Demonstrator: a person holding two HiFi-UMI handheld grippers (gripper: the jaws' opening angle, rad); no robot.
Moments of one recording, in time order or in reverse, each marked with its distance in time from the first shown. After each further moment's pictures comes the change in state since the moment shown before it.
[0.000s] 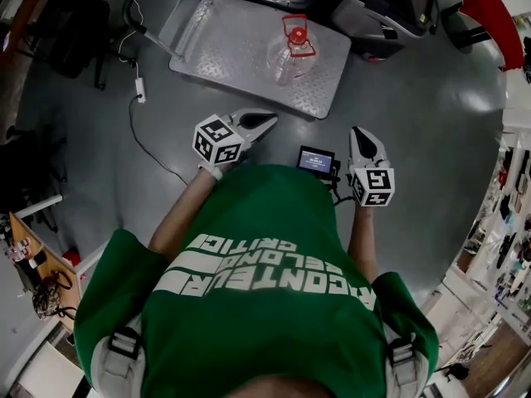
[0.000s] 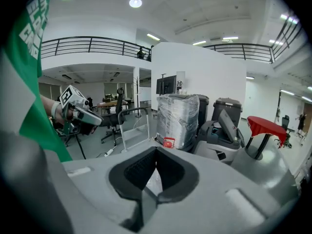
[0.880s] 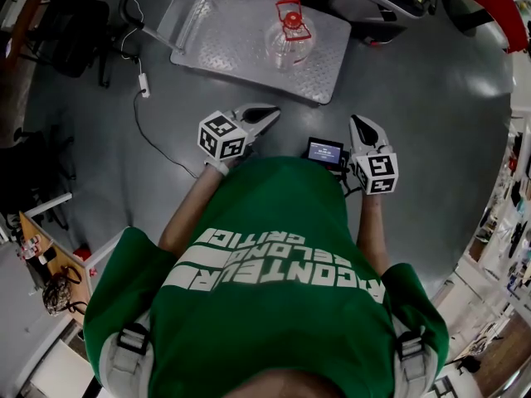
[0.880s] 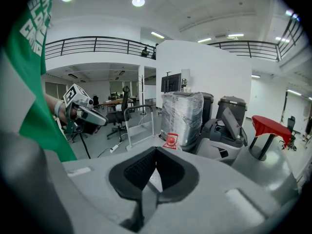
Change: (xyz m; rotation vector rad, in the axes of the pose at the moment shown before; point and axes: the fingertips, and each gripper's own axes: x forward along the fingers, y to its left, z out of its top) left arm 0.015 -0.031 -0.026 -0.028 0.018 0.025; right arm -0.025 0.003 -0.023 -0.031 0.025 0.065
